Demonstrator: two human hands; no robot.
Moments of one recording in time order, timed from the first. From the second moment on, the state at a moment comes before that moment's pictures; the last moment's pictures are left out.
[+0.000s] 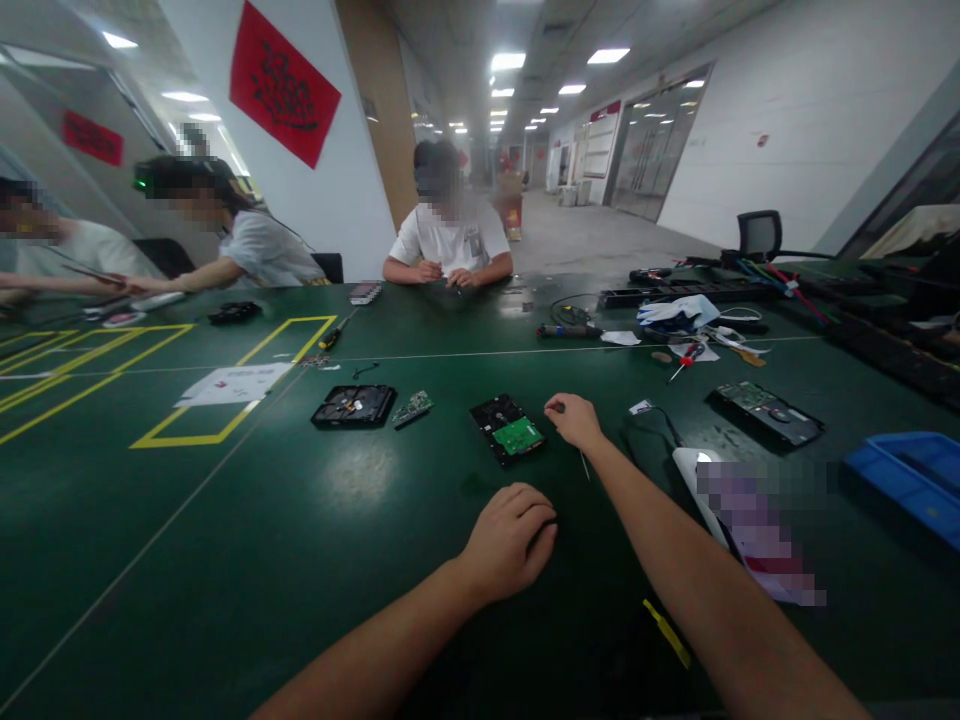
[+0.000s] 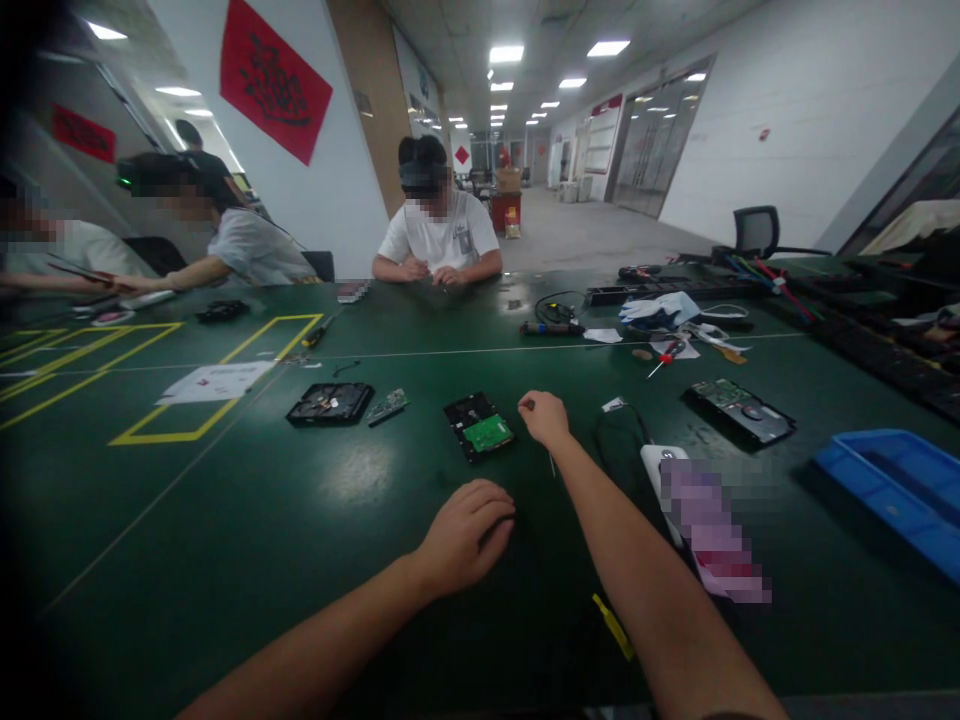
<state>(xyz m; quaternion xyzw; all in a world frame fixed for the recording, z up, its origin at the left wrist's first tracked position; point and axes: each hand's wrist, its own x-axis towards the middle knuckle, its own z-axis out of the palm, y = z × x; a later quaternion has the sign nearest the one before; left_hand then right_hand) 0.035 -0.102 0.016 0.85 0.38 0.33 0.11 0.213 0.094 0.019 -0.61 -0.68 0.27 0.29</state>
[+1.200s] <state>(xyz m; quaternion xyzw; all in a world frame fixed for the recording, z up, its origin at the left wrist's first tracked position) -0.065 0.070 -0.023 0.52 0.53 0.56 0.36 0.224 0.043 0.009 -0.54 -0.65 0.43 0.32</state>
